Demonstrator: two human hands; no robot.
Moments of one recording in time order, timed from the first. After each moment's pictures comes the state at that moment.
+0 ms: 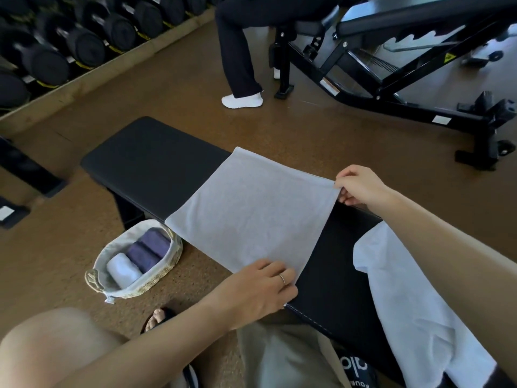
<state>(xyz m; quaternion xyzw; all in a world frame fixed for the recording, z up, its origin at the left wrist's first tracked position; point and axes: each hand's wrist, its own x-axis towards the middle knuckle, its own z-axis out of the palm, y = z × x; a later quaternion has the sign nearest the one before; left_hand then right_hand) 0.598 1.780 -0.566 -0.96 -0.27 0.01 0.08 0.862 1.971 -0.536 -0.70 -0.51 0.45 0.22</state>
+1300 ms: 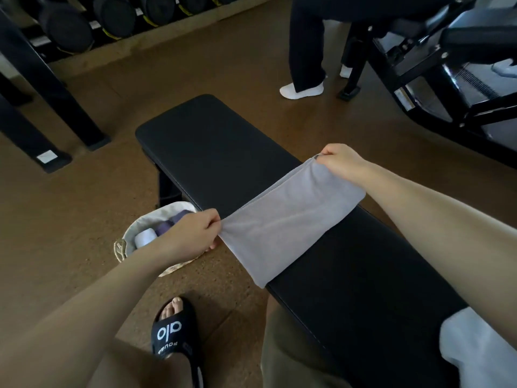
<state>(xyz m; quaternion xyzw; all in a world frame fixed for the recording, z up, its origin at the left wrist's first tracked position) 0.408 1.851 -0.512 -0.53 -0.76 -0.10 -0.35 0.660 2.107 -0.540 -0.57 -0.74 0.35 0.08</state>
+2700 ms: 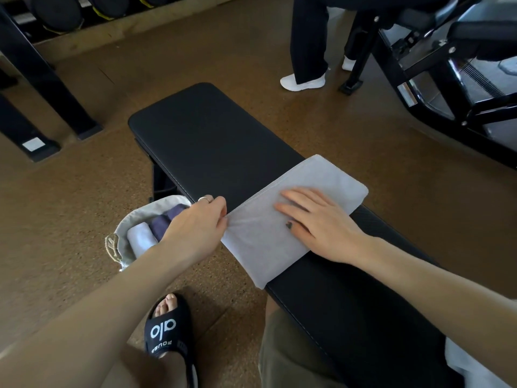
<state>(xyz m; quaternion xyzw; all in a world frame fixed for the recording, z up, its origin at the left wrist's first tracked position) 0.413 1.870 -0.542 -0.61 -0.77 -0.06 -0.17 0.669 1.983 -0.578 -0.29 -0.95 0.09 0.03</state>
